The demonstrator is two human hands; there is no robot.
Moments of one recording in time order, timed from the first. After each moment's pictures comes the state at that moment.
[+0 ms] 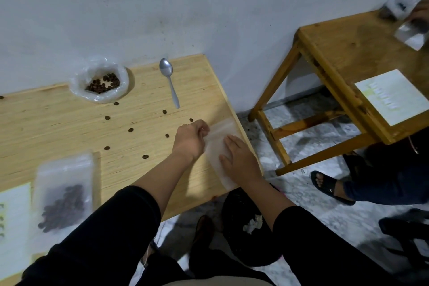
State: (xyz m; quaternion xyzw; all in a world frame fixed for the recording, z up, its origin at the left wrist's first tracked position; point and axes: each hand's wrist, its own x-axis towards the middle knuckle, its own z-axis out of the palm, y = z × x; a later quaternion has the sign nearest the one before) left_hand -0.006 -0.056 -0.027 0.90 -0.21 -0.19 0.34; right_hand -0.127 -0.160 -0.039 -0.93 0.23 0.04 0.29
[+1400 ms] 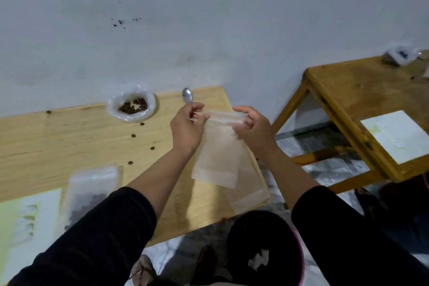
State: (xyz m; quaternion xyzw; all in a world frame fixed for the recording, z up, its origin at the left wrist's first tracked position) left_hand 0.027 -0.040 0.052 0.82 -0.08 -0.02 0.57; right_hand -0.056 -0.180 0.075 -0.81 0.22 -0.11 0.53
